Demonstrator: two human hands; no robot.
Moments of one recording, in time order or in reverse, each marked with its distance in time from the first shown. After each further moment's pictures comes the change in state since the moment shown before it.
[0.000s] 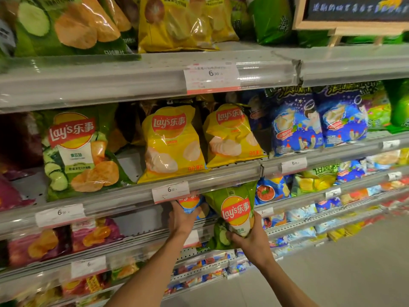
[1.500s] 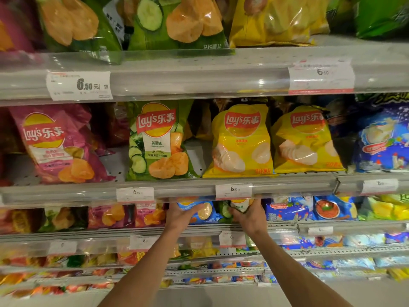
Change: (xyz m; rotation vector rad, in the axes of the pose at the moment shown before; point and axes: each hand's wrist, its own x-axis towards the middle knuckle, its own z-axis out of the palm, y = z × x) left_hand 0.027 -0.059 -0.142 -0.343 0.040 -0.101; right_hand 0.067 -0.055 0.141 -0.181 -0.090 0.029
